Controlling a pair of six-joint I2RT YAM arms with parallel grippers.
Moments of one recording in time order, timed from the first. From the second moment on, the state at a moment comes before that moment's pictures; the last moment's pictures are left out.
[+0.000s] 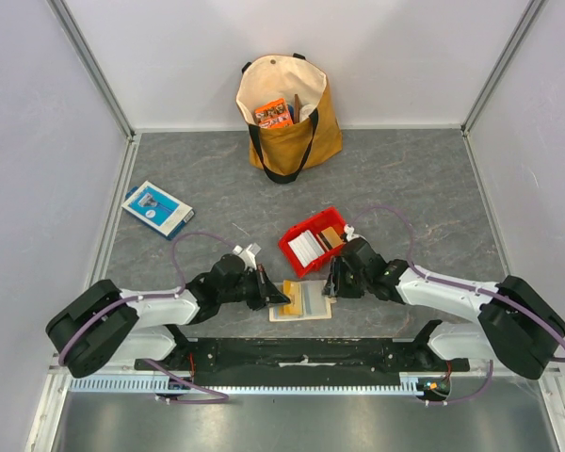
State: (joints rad) left arm -0.80 1.23 0.22 0.44 0.35 -1.13; right arm 0.79 1.25 0.50 -0.19 -0.05 0.78
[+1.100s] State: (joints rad) left arm -0.83 1.15 0.21 0.37 0.24 -1.11; right arm 0.84 1.33 0.54 -0.15 -0.01 0.78
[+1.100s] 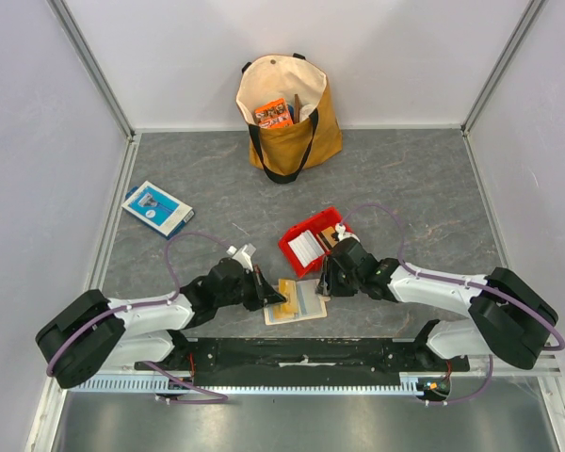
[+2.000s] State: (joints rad) left arm -0.88 1.22 0.13 0.53 0.16 -1.19; right arm 0.85 1.34 0.55 -0.13 0.00 0.78
